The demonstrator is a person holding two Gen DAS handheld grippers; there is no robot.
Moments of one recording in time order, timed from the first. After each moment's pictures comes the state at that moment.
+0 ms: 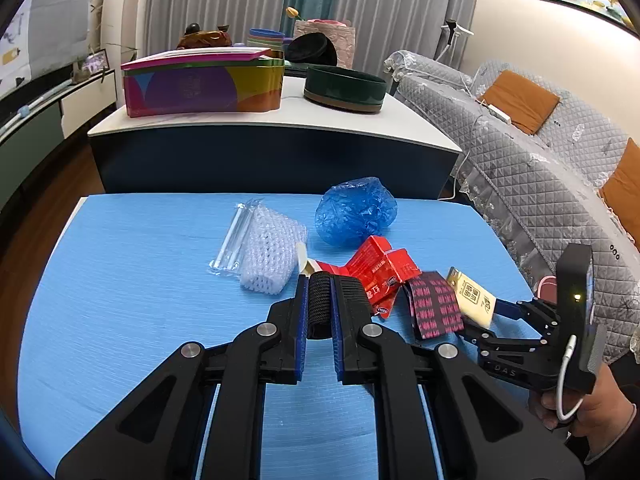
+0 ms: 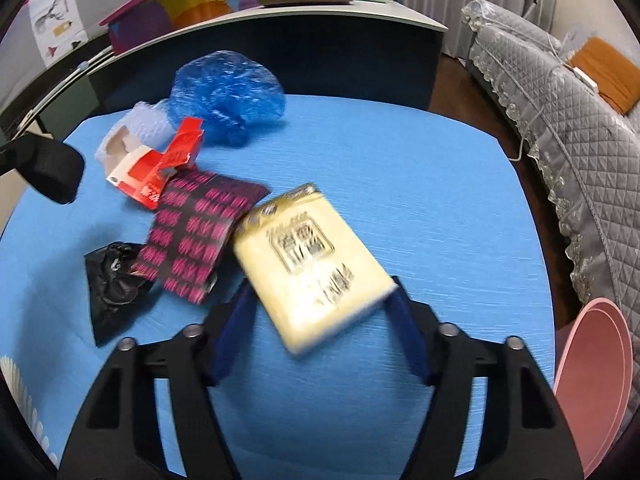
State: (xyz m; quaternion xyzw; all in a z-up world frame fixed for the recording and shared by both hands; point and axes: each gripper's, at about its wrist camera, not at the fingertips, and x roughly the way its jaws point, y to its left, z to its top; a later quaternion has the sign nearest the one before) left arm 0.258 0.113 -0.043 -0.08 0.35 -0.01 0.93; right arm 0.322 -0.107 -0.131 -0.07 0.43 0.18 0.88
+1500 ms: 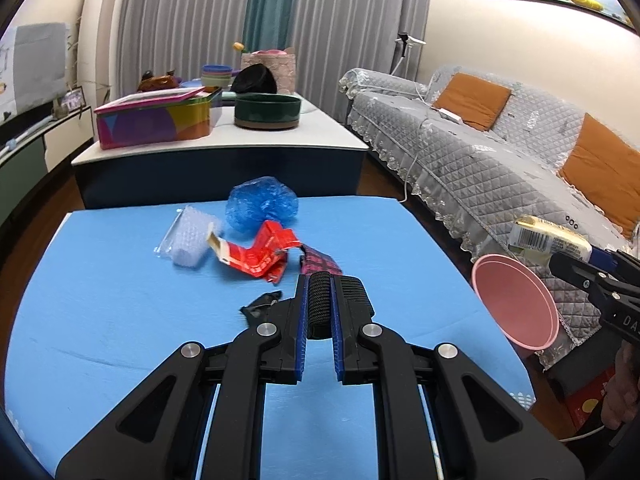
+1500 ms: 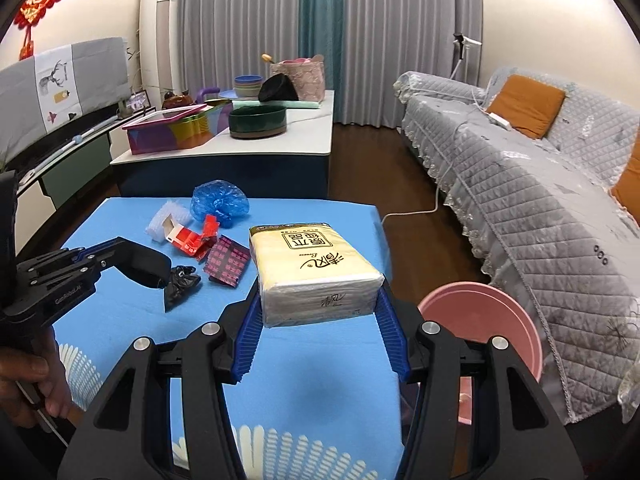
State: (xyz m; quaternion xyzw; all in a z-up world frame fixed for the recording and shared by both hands) left arm 0.174 0.013 -0.020 -0.05 0.30 -0.06 0.95; right arm 0.160 -0.215 -0.002 -0.03 0.29 0.10 0.95
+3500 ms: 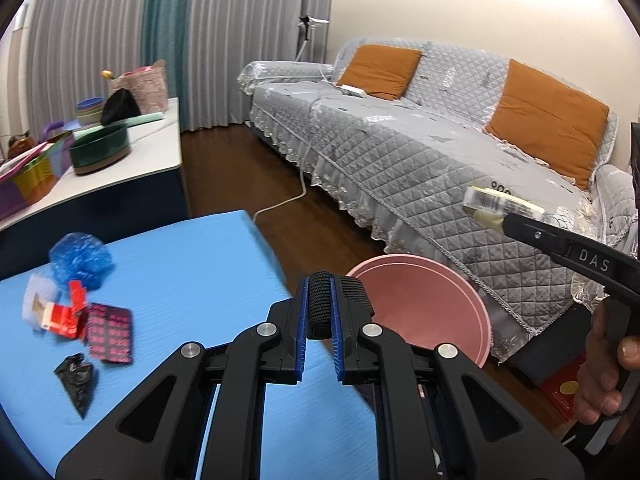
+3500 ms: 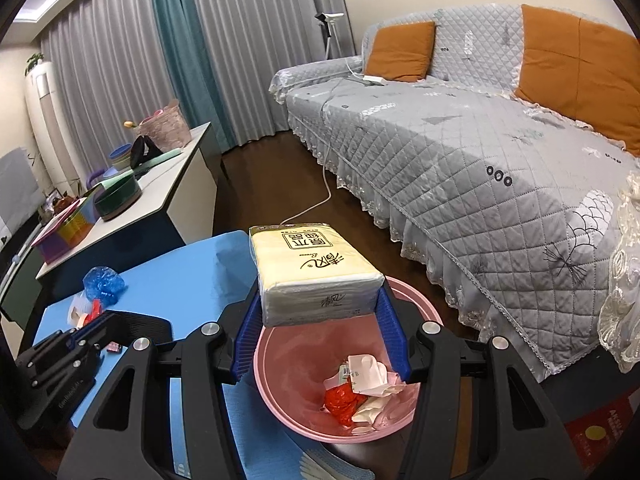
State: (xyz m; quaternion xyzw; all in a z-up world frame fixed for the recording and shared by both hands) left arm 0.228 -0.207 -0.015 0.01 0.30 -0.19 0.93; right arm 0.190 -0.423 -0.013 0.13 0.29 -0.05 0.95
